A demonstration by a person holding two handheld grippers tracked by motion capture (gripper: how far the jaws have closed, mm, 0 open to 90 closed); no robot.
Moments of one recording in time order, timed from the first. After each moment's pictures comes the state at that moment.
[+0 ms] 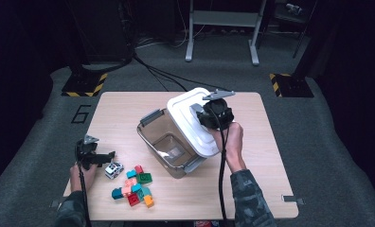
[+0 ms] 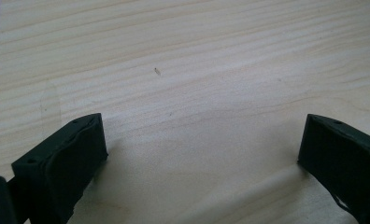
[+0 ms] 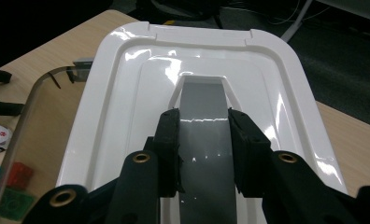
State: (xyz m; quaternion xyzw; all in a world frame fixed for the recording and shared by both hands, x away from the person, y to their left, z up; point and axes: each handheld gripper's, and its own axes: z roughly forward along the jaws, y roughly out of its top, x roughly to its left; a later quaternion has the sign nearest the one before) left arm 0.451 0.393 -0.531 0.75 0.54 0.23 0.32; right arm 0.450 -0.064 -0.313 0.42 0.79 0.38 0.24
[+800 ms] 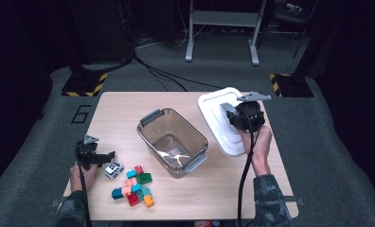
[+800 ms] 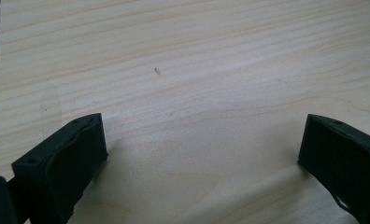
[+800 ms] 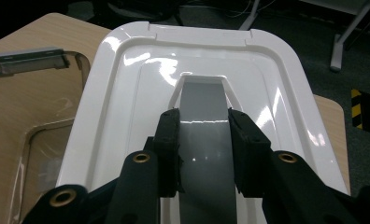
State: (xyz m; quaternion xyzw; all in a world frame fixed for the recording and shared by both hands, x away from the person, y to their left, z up) left arm 0.451 0.393 -0.531 0.75 0.54 0.22 0.32; right arm 0.446 -0.146 -0.319 0.48 0.75 0.37 0.28
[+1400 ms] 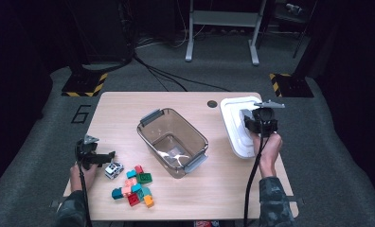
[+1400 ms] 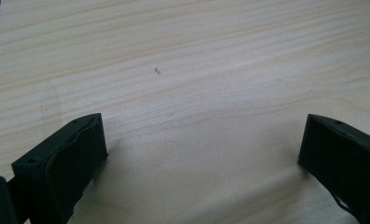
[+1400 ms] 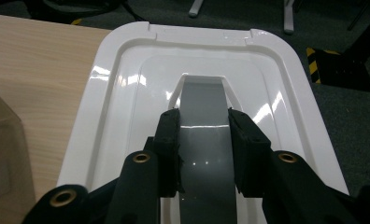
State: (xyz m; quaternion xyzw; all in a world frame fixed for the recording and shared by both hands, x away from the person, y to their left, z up) left arm 0.451 0.393 -0.532 0.74 0.54 0.23 0.32; right arm 0.462 -0.193 -0.363 0.57 0.69 0.34 0.30
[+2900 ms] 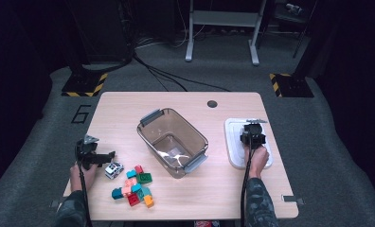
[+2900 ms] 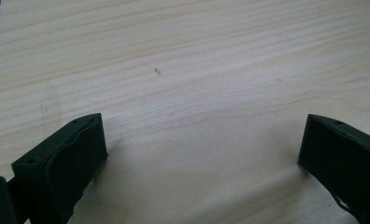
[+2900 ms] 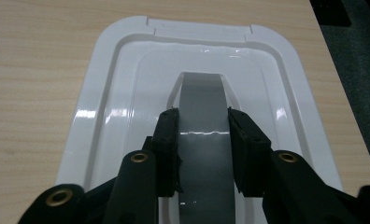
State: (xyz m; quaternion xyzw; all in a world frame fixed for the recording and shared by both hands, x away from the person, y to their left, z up) left arm 0.451 0.393 -0.531 0.75 0.54 0.23 0.32; right arm 0.504 -0.200 -0.484 0.64 0.67 0.24 0.29
